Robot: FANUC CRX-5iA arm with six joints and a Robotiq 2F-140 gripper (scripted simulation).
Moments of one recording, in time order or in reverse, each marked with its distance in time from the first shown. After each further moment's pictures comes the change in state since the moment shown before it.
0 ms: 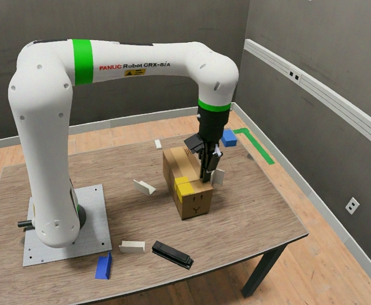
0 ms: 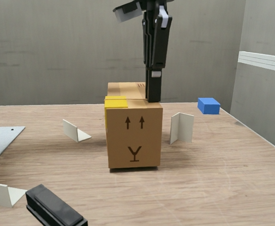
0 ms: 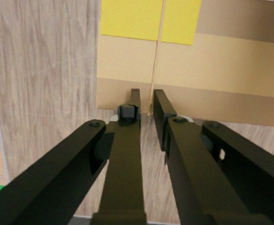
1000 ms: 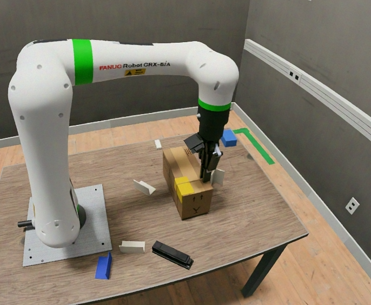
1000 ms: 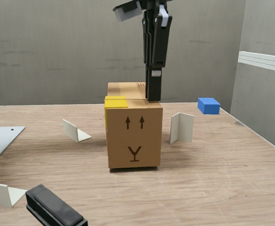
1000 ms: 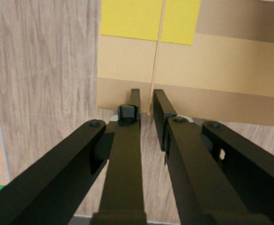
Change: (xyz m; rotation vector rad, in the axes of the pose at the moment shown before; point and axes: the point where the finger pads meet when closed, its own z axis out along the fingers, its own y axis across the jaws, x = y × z) arm 0.000 0.000 -0.001 0.000 0.000 0.000
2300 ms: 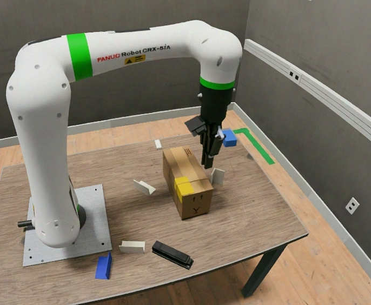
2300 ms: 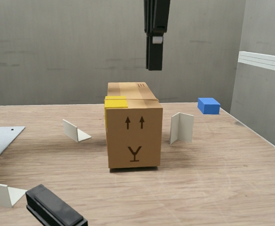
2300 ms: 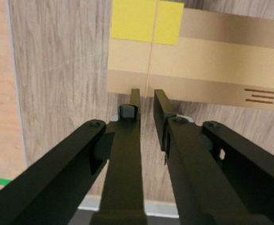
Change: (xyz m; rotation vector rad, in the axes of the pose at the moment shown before) arm 0.000 0.000 -0.065 0.000 0.000 0.000
